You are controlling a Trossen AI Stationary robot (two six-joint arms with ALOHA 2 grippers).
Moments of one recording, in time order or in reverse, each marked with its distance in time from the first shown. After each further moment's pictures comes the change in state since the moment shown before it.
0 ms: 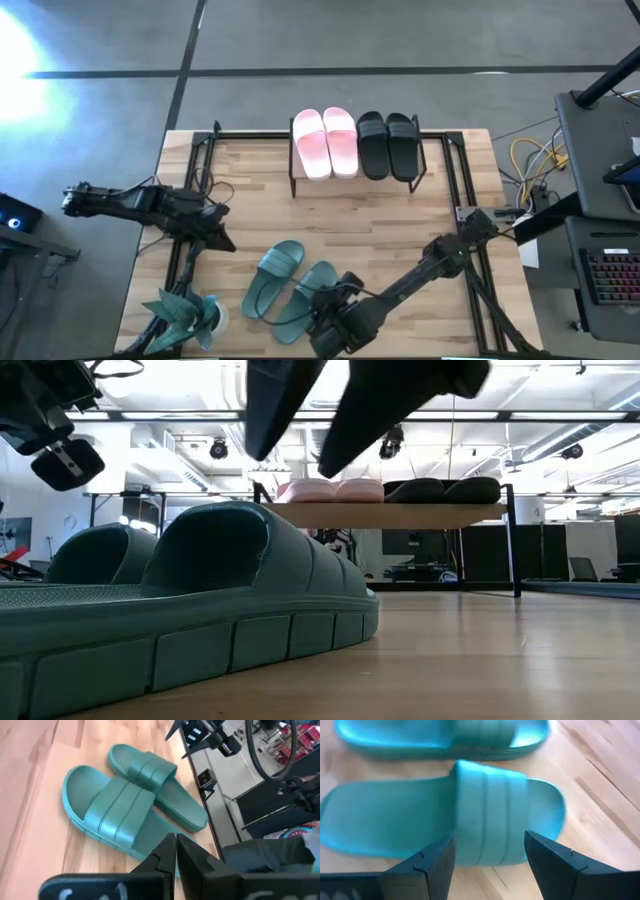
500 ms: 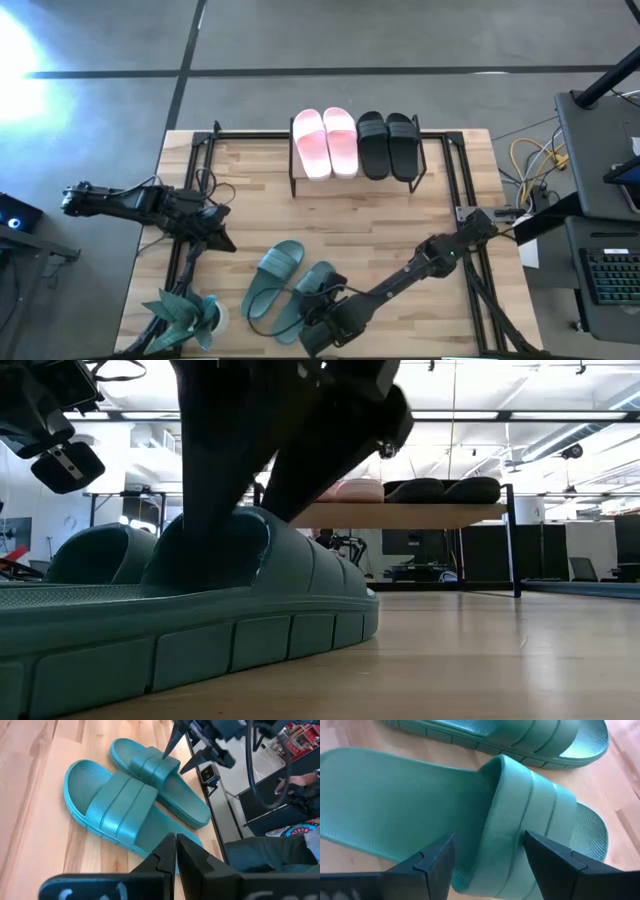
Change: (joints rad) left arm 0.001 0.018 0.000 -0.009 0.000 0.007; right arm -0.044 0.053 -0.008 0.155 -0.082 -0.337
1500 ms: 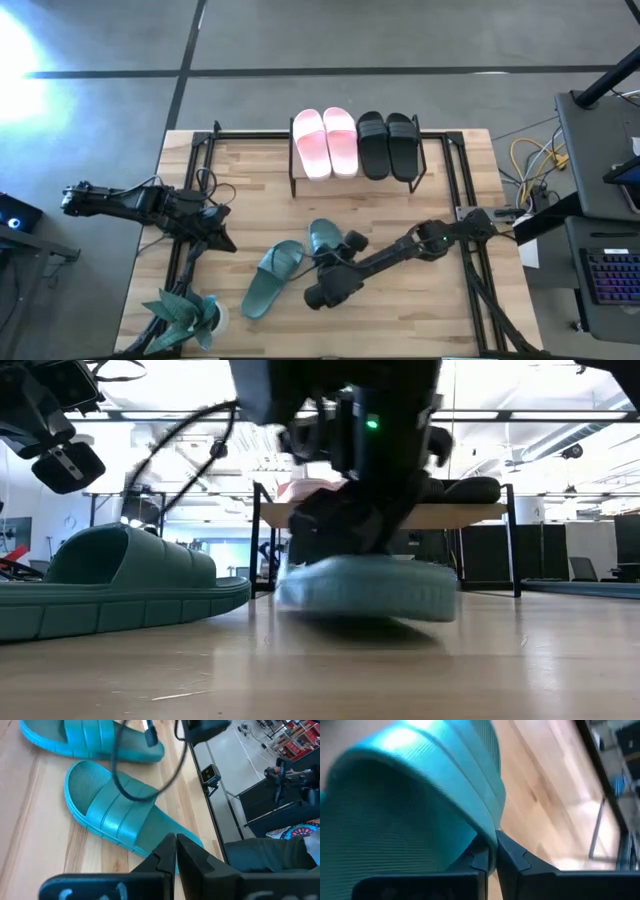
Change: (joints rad) left arm 0.000 0.006 0.000 0.003 -0.003 0.000; right arm -0.150 -0.029 -0.185 -0.452 0.182 0.242
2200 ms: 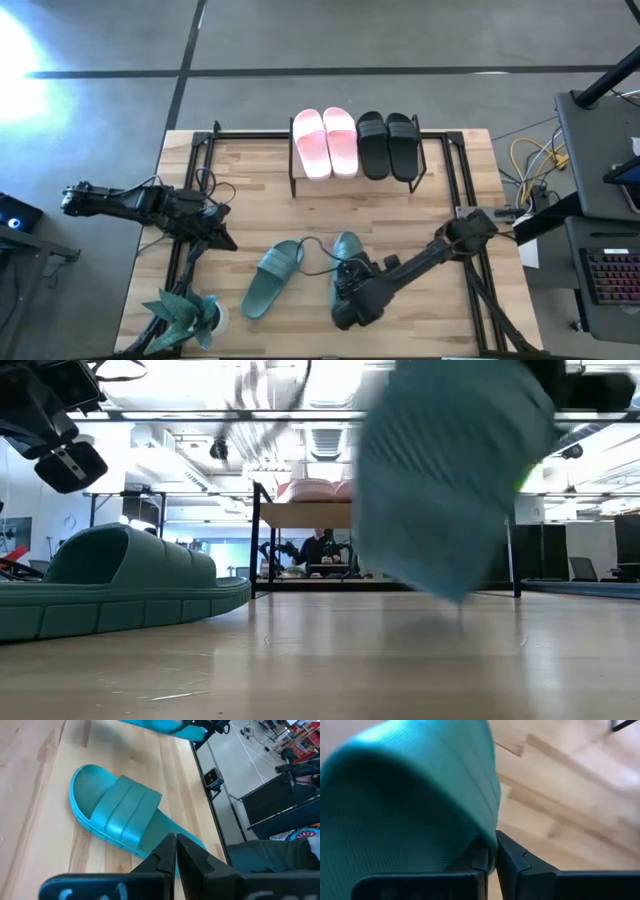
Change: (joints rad) left arm 0.000 -0.001 -0.001 0.009 -0.021 0.000; right arm 0.131 -0.228 -0.214 -0.002 -0.255 0.649
